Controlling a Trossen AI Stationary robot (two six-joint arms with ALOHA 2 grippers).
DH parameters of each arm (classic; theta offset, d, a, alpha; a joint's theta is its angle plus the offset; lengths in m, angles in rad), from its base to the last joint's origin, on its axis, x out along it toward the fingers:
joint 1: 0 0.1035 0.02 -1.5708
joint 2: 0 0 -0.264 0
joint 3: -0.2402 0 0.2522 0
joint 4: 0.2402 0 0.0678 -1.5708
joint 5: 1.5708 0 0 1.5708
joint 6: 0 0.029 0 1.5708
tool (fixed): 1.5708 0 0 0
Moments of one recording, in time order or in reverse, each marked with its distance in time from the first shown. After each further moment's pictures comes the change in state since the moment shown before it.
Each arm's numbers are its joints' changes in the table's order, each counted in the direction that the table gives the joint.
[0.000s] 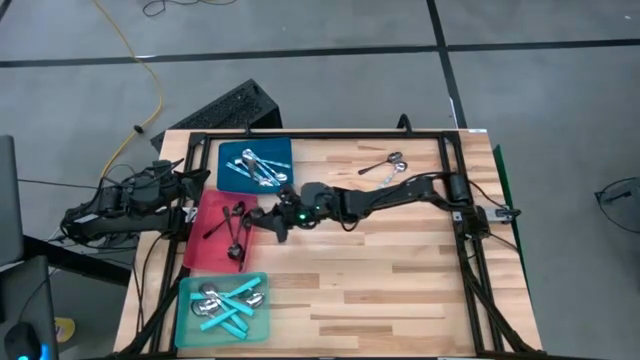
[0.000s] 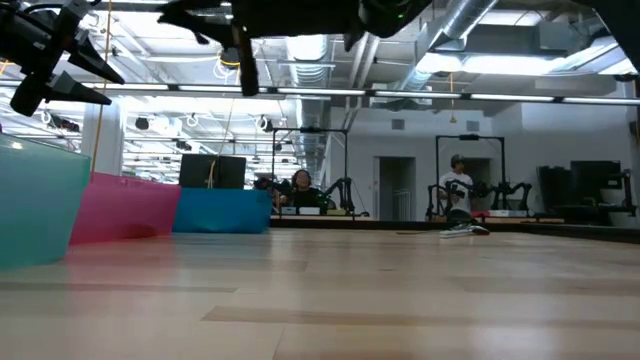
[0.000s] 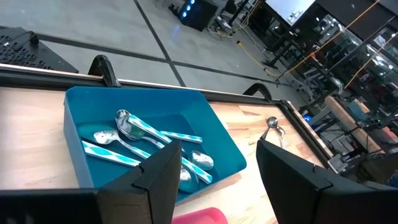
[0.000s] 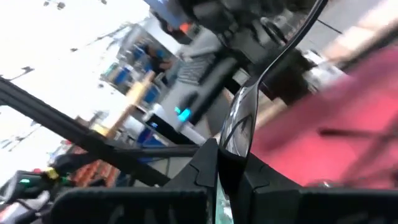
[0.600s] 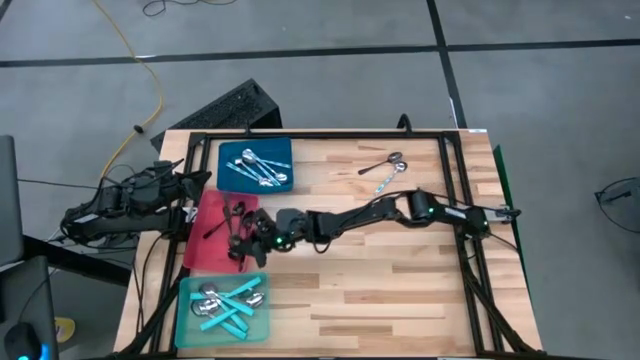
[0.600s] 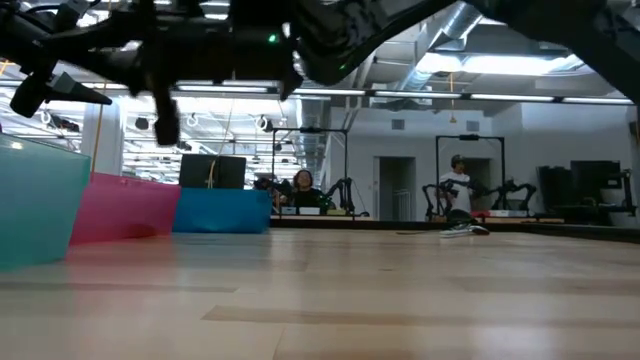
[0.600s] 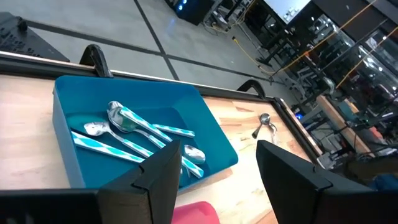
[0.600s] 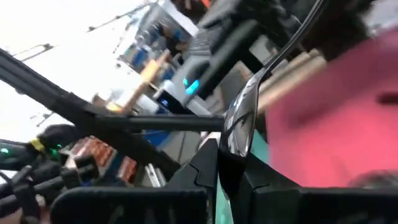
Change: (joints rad) left arm 0.000 0.000 0.000 -0.002 0.032 -0.038; right arm 0.060 0.361 -0.328 -0.070 -0.051 0.010
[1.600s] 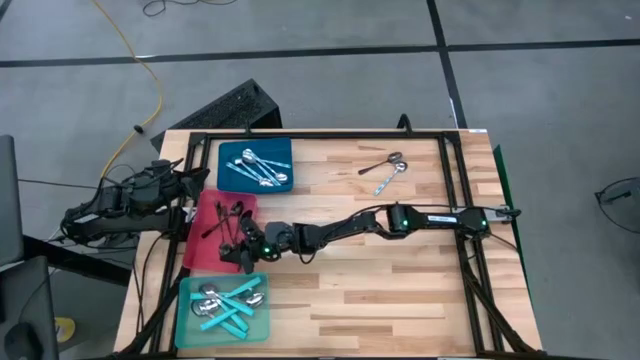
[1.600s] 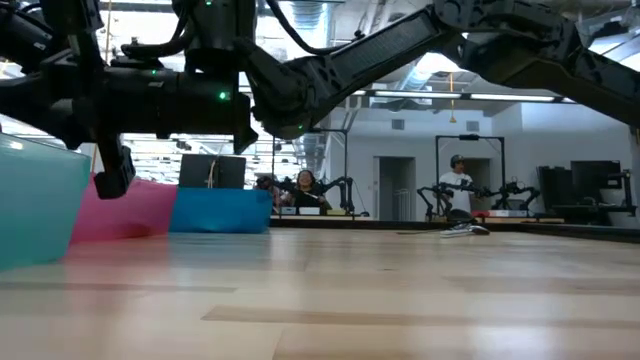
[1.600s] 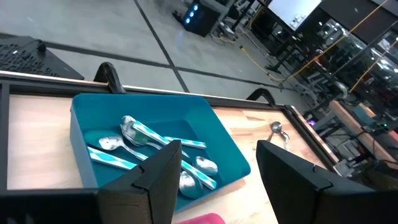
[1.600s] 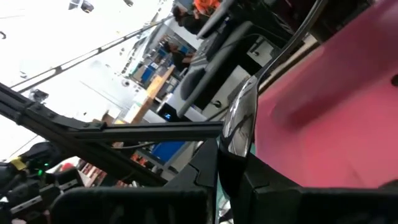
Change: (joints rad) left arm 0.000 0.000 0.000 -0.002 -0.059 0.051; right arm 0.012 0.298 -0.307 -0.045 0.040 0.079
